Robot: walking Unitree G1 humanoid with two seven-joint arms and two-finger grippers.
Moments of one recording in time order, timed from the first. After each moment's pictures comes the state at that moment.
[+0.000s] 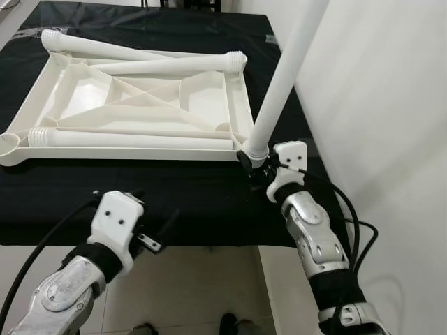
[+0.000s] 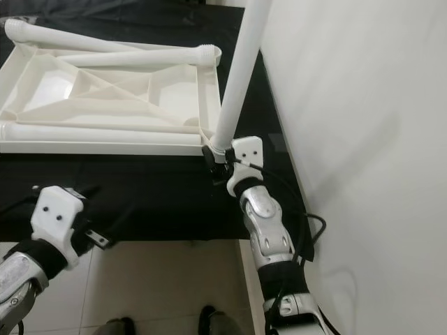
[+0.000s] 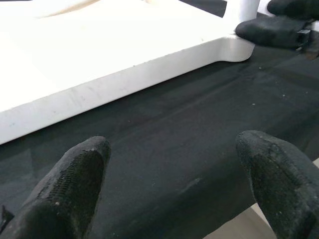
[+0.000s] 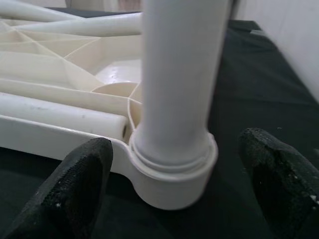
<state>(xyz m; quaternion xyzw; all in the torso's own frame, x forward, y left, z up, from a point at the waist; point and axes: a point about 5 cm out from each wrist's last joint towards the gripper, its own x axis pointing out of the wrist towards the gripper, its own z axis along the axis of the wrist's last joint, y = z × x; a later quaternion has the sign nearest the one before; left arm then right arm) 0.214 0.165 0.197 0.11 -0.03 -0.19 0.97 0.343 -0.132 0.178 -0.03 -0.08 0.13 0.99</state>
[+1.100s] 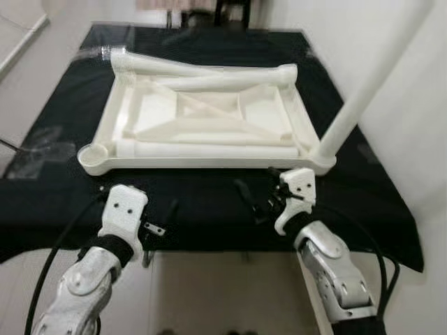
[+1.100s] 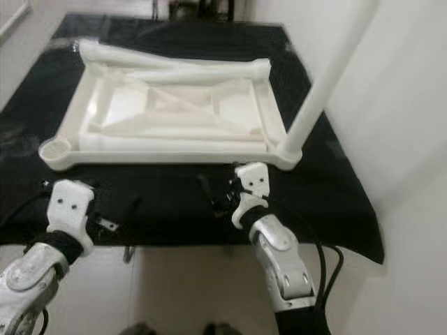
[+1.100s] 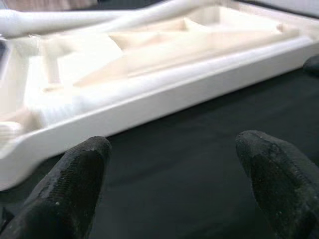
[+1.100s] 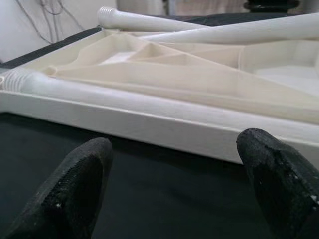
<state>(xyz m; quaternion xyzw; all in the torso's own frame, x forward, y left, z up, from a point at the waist) 0.242 0.160 0.194 0.10 -0.07 -0.15 0.98 0.308 -0.125 0.163 0.02 -0.05 0.22 0.97</state>
